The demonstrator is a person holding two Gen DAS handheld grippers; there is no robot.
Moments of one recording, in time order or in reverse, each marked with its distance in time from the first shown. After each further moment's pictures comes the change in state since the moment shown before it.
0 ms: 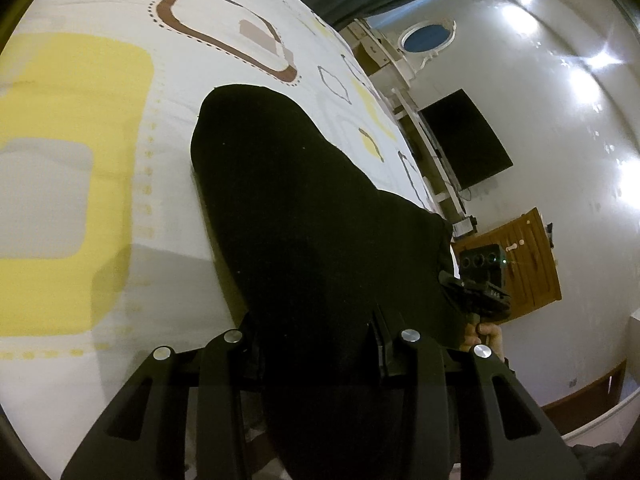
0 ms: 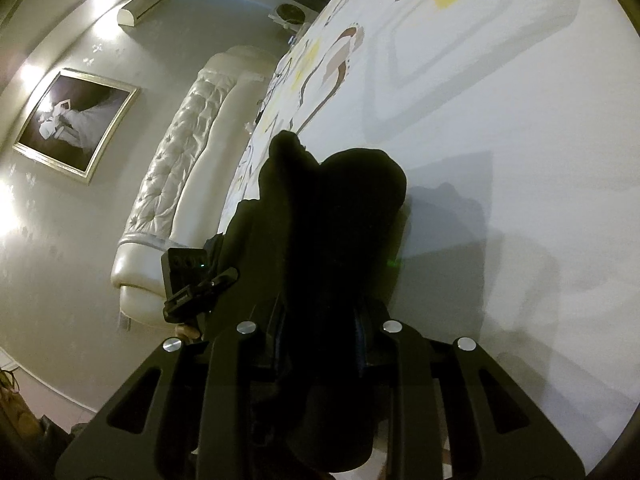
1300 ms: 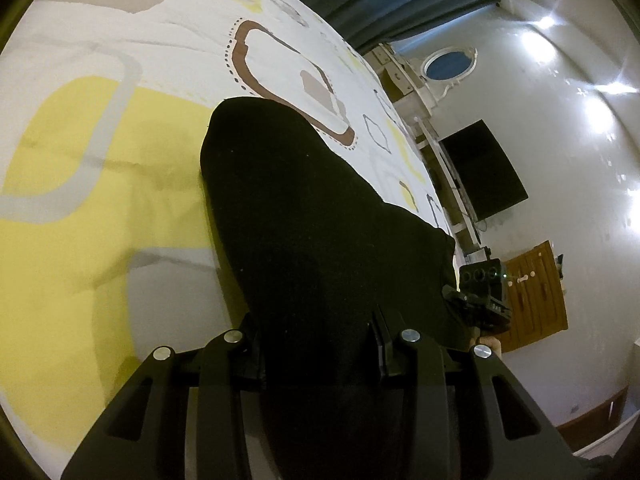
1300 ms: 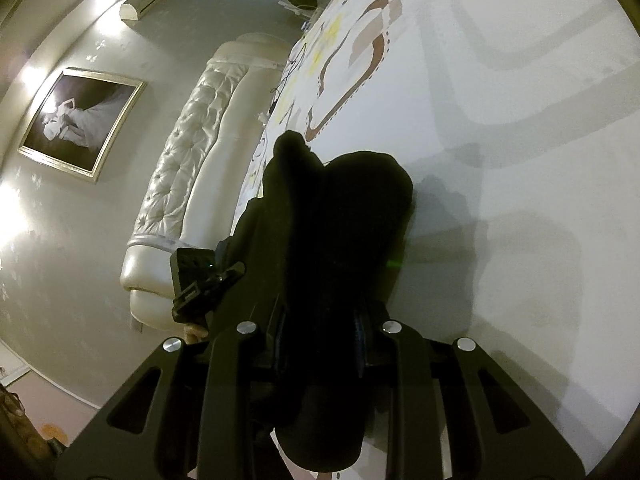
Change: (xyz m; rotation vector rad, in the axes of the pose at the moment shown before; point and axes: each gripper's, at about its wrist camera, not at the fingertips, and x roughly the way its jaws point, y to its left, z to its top) left arm -0.074 0.044 0.008 -0.056 -0.075 0.057; right arm 0.082 0.027 0.024 0.016 0.038 0.065
